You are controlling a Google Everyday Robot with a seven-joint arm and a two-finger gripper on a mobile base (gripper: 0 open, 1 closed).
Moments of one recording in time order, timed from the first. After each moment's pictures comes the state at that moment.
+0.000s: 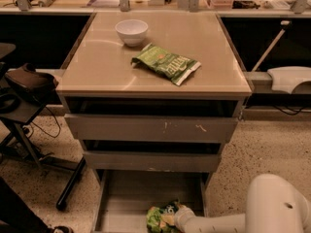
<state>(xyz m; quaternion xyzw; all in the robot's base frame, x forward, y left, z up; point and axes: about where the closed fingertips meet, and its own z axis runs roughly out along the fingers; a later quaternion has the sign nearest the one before) 0.500 -0.098 0.138 -0.21 0.91 0.08 0.34</state>
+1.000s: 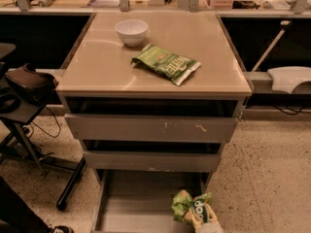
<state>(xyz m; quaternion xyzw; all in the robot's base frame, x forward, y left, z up) 0.433 -0.182 0.339 -0.08 0.82 0.00 0.57</state>
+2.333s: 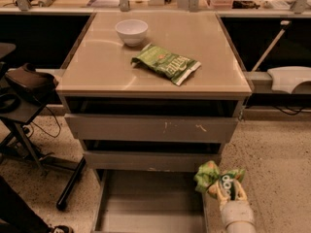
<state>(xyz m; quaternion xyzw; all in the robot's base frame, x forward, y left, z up) 0.454 -0.267 0.502 0.00 0.77 -0.06 0.64</state>
